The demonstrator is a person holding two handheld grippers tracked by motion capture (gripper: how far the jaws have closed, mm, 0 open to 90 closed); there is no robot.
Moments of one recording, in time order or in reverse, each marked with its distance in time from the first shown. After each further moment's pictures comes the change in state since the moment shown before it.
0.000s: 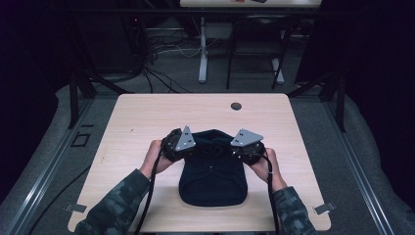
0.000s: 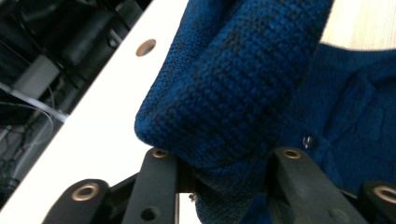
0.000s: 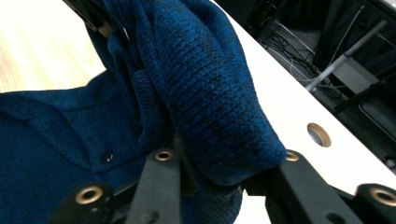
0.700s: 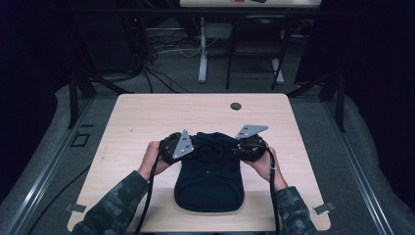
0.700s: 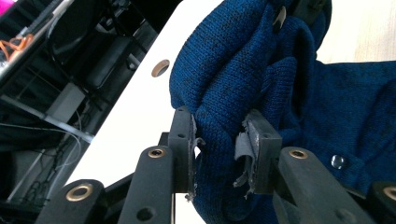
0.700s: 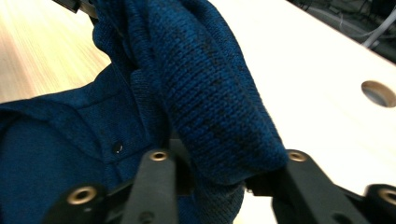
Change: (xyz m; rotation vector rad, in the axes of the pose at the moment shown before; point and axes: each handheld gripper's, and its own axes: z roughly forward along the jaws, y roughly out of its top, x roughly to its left) left arm -0.006 -0.003 -0.008 -0.046 0.045 0.074; right arm -0.017 -0.009 0.009 0.071 0.145 0.187
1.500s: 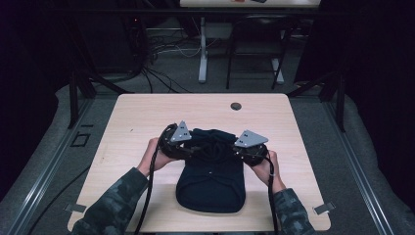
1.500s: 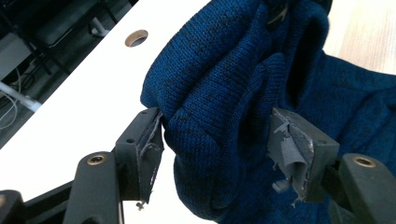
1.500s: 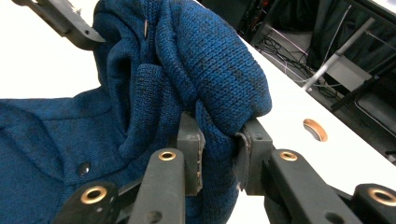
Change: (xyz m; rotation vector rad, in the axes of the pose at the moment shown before) left arm 0.021 -0.006 0.015 0.058 -0.130 -0.204; right arm 0.017 -0.005 -0.008 -0.125 -0.173 -0.151
